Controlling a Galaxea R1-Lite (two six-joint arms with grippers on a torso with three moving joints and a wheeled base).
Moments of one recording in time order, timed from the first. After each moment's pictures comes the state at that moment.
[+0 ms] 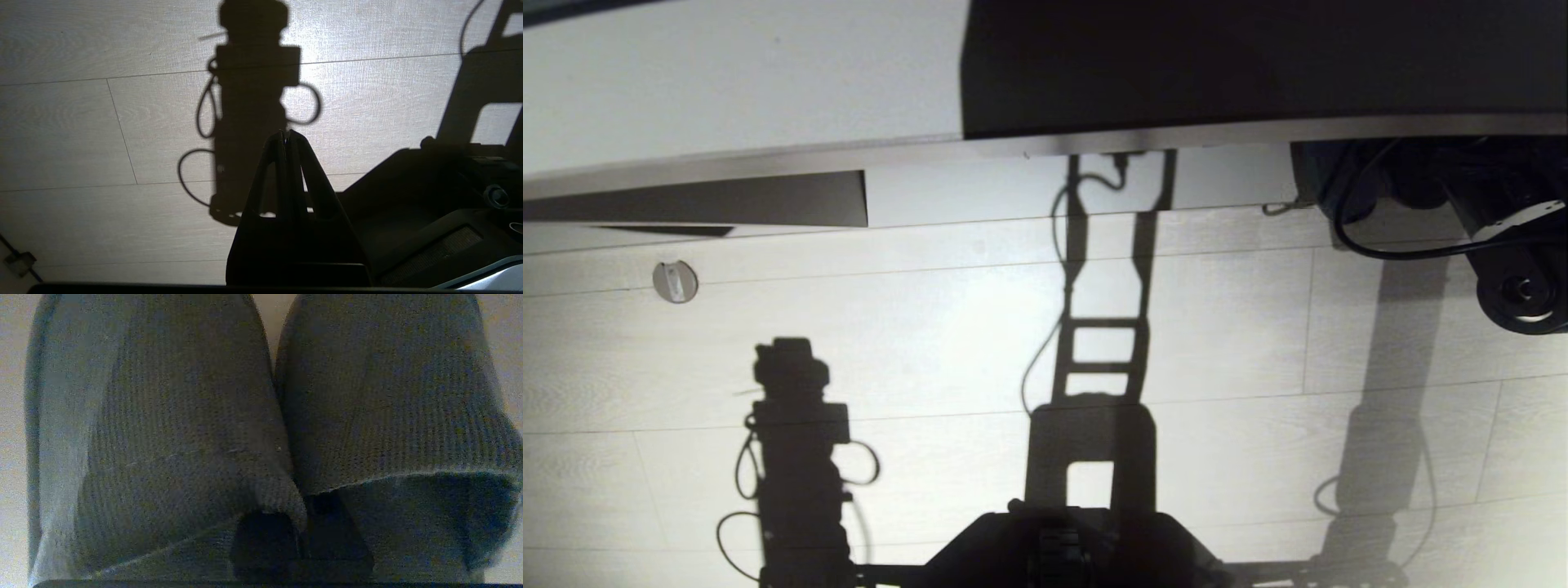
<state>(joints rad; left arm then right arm) 0.00 0.00 0.00 -0.01 0.00 -0.01 0.03 1.80 -1.25 -1.23 0.00 0.01</state>
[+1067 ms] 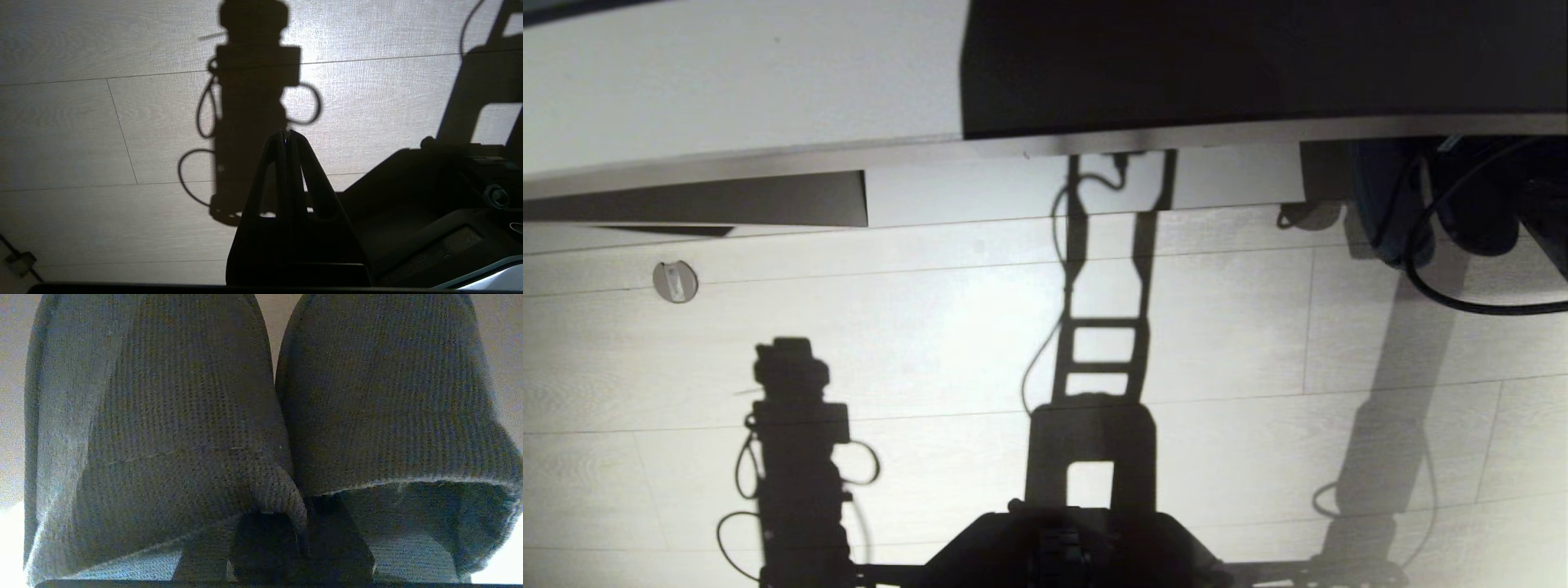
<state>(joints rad) 0.00 0.00 0.00 -0.01 0.00 -0.01 0.03 1.54 -0.95 -1.14 -0.03 0.01</state>
